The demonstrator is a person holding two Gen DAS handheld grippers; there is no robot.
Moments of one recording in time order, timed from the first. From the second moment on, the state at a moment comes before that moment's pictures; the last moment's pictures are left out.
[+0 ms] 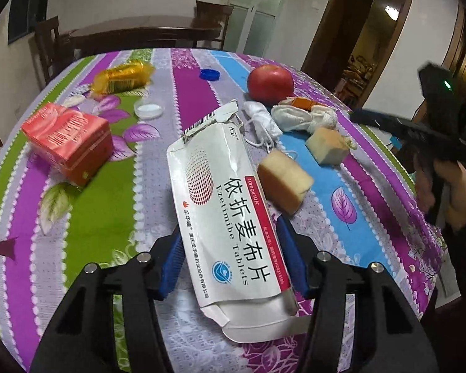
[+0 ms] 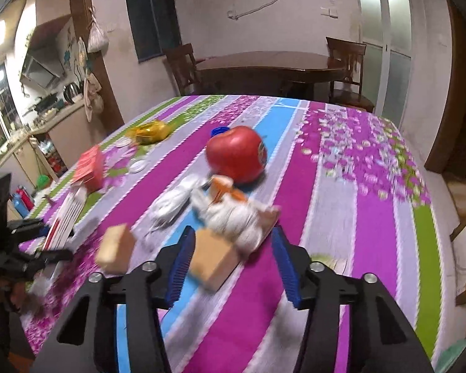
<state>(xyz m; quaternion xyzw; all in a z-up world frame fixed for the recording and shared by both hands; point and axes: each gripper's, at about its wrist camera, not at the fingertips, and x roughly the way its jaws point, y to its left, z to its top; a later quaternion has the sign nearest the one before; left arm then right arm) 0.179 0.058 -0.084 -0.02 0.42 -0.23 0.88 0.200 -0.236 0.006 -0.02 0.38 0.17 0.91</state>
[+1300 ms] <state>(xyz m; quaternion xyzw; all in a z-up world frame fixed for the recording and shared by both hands) 0.138 0.070 -0.054 -0.06 0.35 -0.17 0.92 0.063 -0.201 0.011 -0.04 0.30 0.14 0.94</state>
